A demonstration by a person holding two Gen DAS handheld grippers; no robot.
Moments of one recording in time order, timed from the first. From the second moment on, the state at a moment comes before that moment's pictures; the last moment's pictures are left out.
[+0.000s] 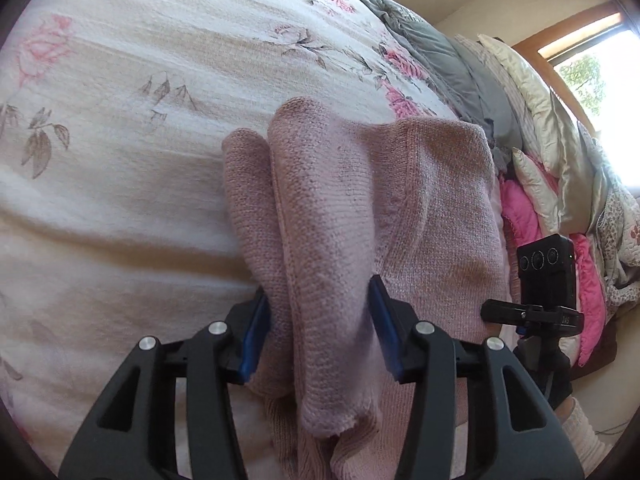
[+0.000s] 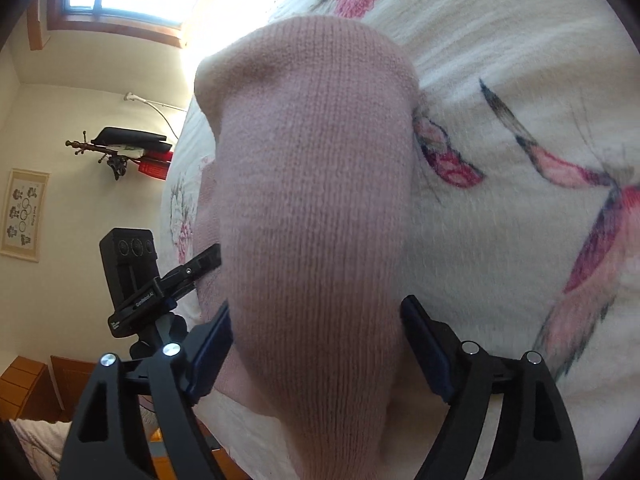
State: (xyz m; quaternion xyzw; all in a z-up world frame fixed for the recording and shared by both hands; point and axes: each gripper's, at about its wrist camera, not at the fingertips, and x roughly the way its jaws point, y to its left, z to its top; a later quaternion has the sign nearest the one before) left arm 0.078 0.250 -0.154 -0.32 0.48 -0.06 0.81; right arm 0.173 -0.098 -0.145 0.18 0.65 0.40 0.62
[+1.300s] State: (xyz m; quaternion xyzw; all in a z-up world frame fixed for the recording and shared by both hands) left arm 0.006 0.196 -0.163 -0.22 0.55 0.01 0.81; right arm 0.078 -0.092 -0.123 0.07 0.65 0.31 0.69
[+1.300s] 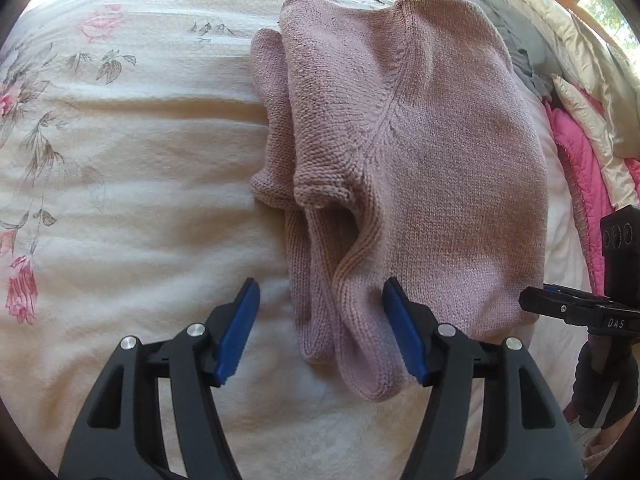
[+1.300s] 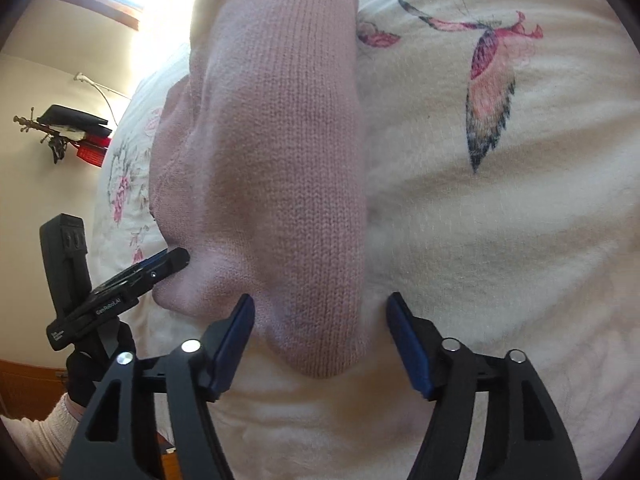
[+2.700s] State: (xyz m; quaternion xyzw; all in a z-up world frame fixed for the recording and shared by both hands) left arm -0.065 0.138 -0.054 -0.04 0.56 0.18 0.81; right arm 0.003 -0.081 -0.007 -0.07 0.56 0.15 0.81
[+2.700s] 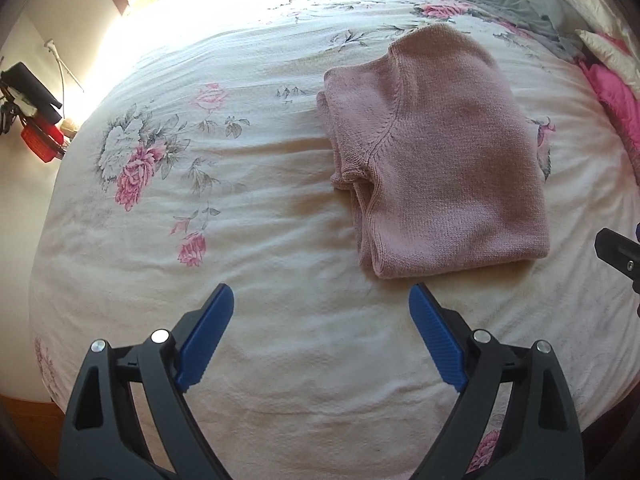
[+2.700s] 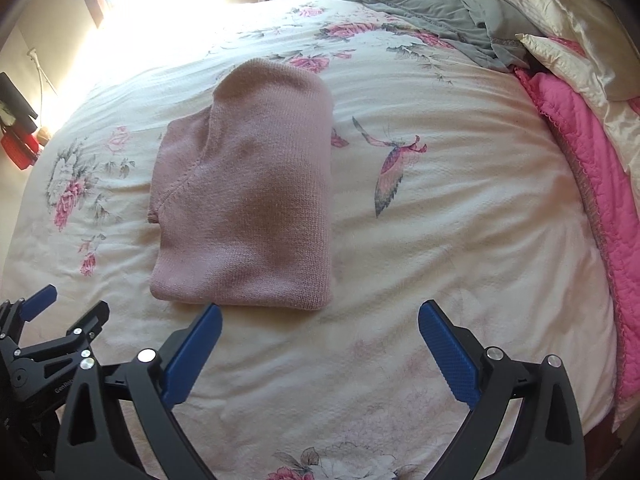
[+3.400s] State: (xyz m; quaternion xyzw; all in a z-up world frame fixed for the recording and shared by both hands) left arm -0.074 0.138 -0.059 -0.04 0.56 0.18 0.81; right arm -0.011 -0.077 -0.007 -0.10 0.54 0.14 0.82
